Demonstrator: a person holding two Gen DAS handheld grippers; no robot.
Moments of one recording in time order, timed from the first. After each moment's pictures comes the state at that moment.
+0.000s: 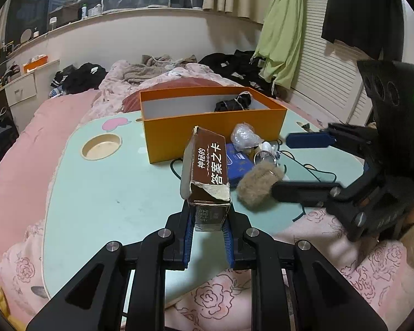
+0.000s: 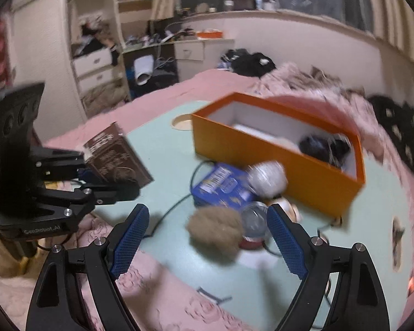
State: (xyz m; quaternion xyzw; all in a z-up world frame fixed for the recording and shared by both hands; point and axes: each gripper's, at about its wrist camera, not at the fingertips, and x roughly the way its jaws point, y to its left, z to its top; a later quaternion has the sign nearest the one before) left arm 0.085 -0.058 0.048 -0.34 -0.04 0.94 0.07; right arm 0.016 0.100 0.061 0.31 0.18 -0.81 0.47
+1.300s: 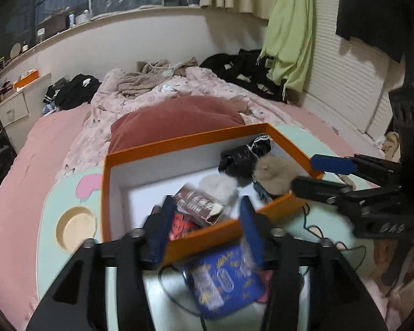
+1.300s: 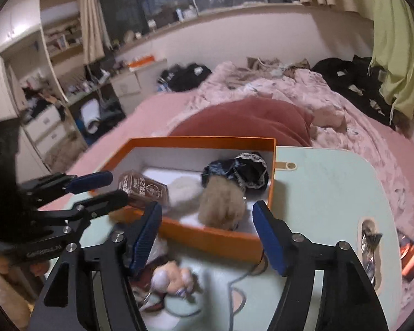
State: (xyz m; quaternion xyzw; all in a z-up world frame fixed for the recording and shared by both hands) left arm -0.053 -0.036 0.074 -0.34 -0.01 0.94 0.05; right arm -0.109 0.164 0.074 0.34 0.02 -0.87 0.37
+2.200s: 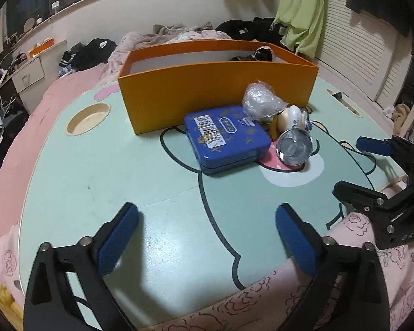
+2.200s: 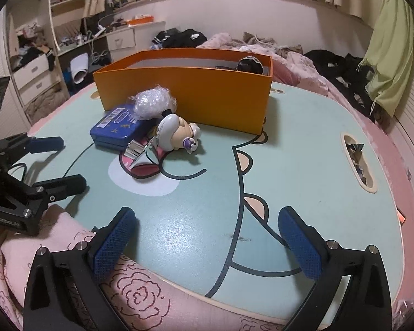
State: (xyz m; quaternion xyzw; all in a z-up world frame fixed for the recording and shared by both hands) left arm 0.032 -0.025 0.001 -0.42 -0.01 0.91 0.01; right arm -0.015 0.191 0.000 0.37 0.14 -0.86 0.32
